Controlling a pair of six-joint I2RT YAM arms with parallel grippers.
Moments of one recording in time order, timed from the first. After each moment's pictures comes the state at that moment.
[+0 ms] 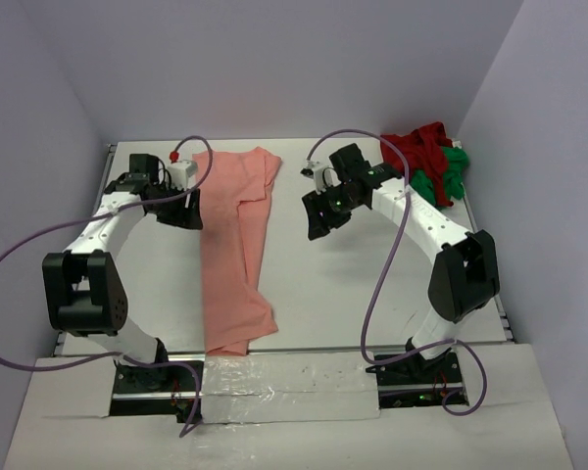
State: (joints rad) left arm -0.03 1.60 1.22 -0.70 0.40 0.24; right arm 0.45 1.68 1.45 -0.86 -0.46 -0.11
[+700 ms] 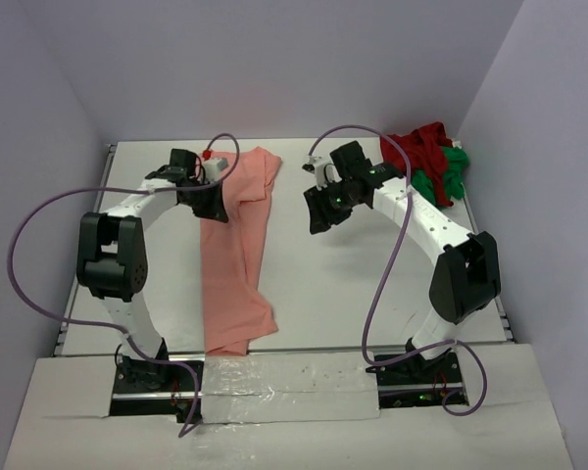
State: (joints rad) left arm -0.16 1.88 1.36 -0.53 0.46 0.03; right arm 0.45 1.67 1.45 -0.83 -0.40 -0.09
